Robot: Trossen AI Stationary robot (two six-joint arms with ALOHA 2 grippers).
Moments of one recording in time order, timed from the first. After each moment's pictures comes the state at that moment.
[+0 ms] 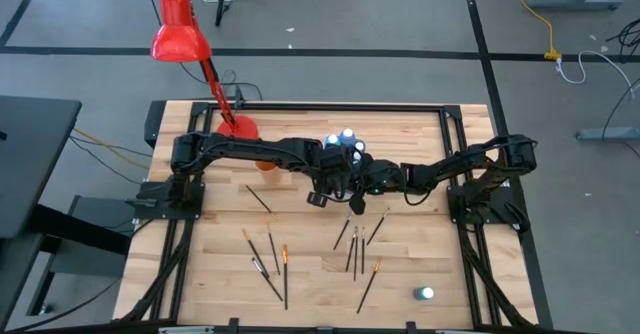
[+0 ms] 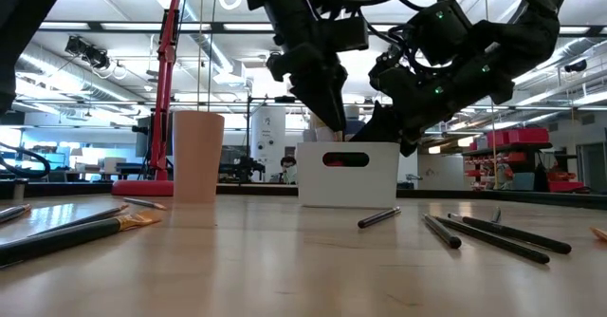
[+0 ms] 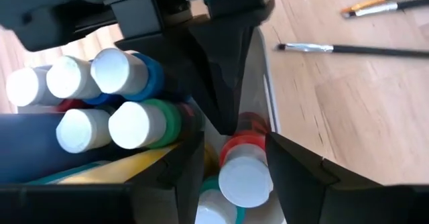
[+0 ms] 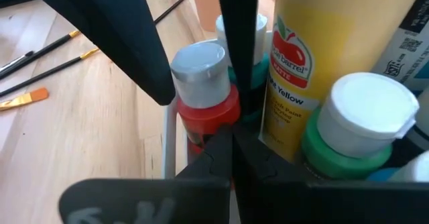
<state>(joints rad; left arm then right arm) 0.07 2.00 1.65 -0.71 -0.07 0.45 -0.07 1.64 0.55 0.57 0.09 0.20</state>
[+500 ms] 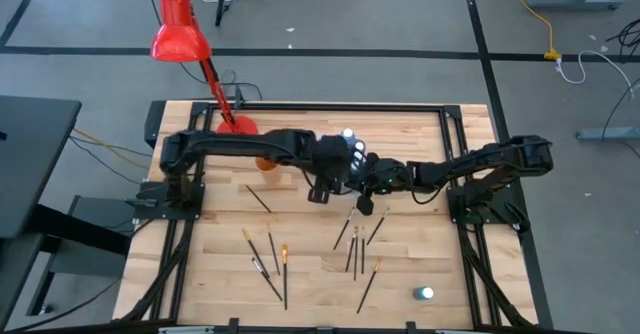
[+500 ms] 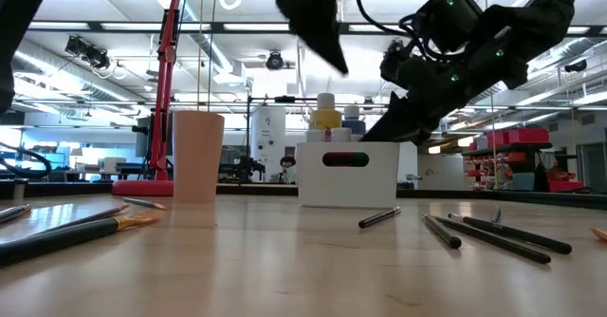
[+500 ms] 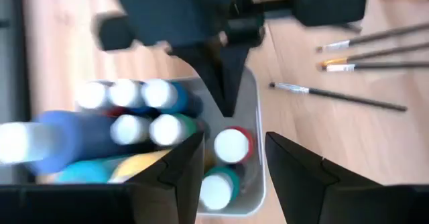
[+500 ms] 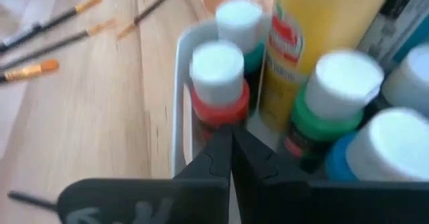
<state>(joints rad) 0.04 1.91 1.77 -0.82 -0.07 0.33 -0.07 1.50 0.54 0.41 0.08 0.17</state>
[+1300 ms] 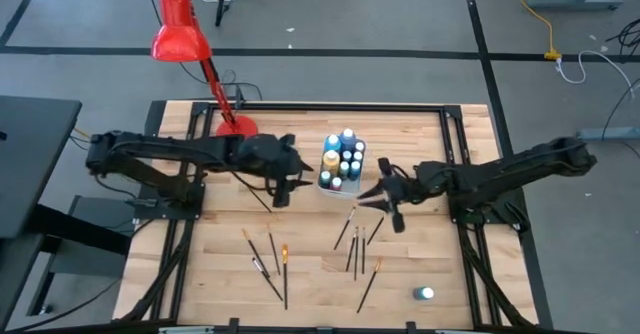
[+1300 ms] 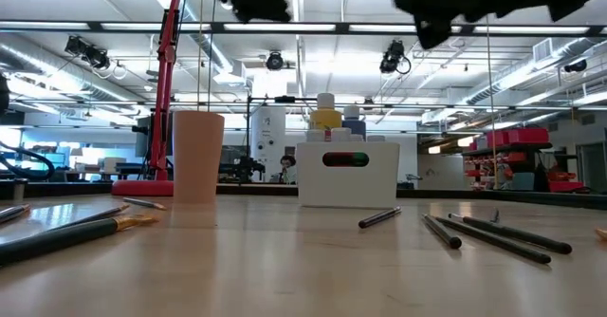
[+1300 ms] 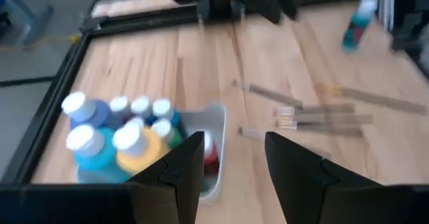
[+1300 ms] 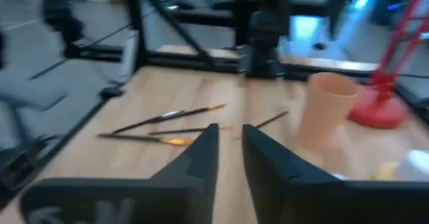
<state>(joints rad) 0.01 1.31 1.11 -0.32 -0.04 0.11 0.14 1.06 0.55 0.32 -0.03 -0.04</state>
